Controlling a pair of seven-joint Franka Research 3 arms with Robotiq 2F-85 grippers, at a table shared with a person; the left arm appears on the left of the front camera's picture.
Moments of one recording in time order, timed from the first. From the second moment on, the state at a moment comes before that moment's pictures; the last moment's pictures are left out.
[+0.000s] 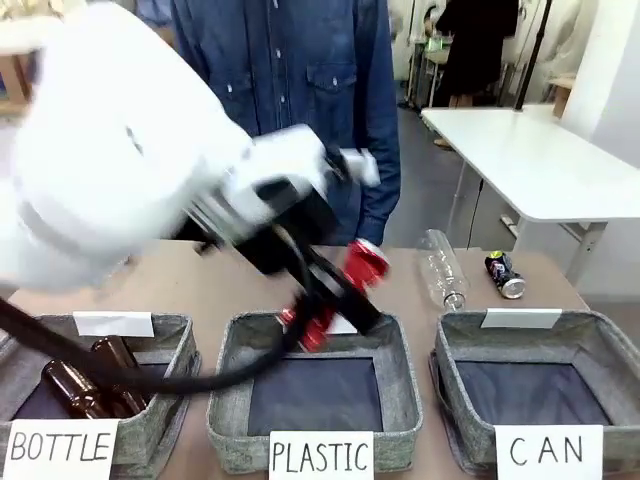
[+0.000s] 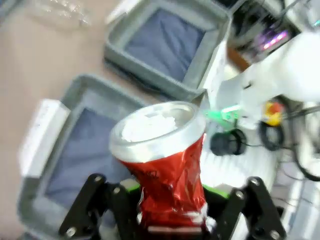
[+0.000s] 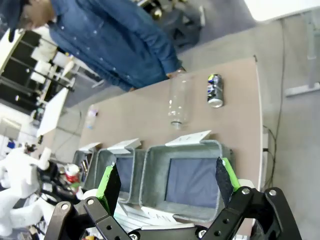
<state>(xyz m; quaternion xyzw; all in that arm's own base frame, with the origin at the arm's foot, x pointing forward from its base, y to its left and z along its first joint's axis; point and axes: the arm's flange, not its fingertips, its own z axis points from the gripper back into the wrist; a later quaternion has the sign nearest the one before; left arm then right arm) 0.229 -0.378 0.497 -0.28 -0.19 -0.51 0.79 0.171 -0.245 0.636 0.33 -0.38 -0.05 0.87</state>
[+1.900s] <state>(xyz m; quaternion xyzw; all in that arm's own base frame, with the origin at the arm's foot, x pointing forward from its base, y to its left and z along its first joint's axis) 0.280 -0.627 0.479 -0.30 -0.15 -0.79 0.51 0.177 -0.230 0.647 0.33 -0.37 -0.03 0.87</state>
